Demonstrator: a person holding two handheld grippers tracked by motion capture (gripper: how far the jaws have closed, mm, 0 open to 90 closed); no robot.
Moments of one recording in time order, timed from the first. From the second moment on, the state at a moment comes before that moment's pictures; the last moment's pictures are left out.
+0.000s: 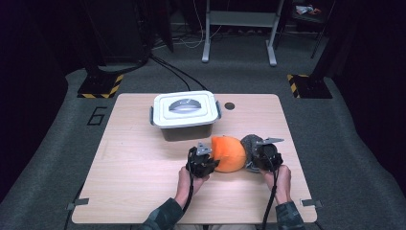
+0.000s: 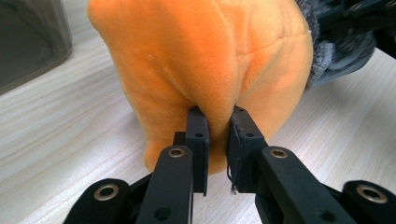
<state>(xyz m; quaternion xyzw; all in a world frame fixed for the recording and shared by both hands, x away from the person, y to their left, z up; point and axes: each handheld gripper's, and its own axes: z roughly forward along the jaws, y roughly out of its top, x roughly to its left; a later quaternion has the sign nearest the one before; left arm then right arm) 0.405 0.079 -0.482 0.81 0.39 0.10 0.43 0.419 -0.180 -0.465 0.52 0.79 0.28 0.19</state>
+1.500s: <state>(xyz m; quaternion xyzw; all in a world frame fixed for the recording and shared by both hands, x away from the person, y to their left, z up) 0.405 0.077 -0.482 0.81 0.38 0.11 0.43 0.413 -0.163 -0.442 0.49 0.79 0.31 0.21</state>
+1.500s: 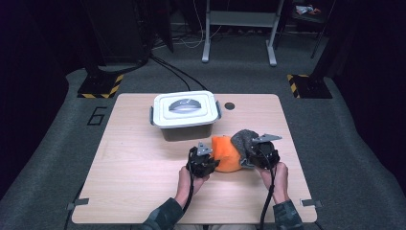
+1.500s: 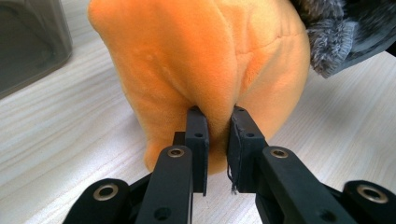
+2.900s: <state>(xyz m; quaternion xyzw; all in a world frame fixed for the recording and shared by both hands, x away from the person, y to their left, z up) 0.406 0.080 -0.482 0.80 0.39 0.11 0.44 0.406 -0.136 -0.430 0.45 0.80 0.33 0.21</state>
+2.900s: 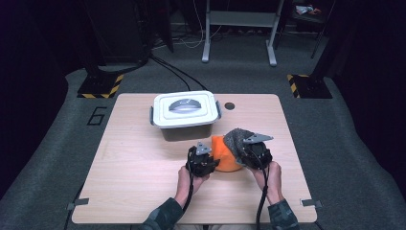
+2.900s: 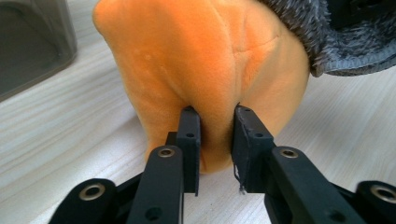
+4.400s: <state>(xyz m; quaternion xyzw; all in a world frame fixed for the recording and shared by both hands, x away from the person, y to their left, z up) 0.399 0.072 -0.473 0.81 0.37 0.10 0.44 0.393 -0.122 -0.416 0.42 0.81 0.35 0.22</state>
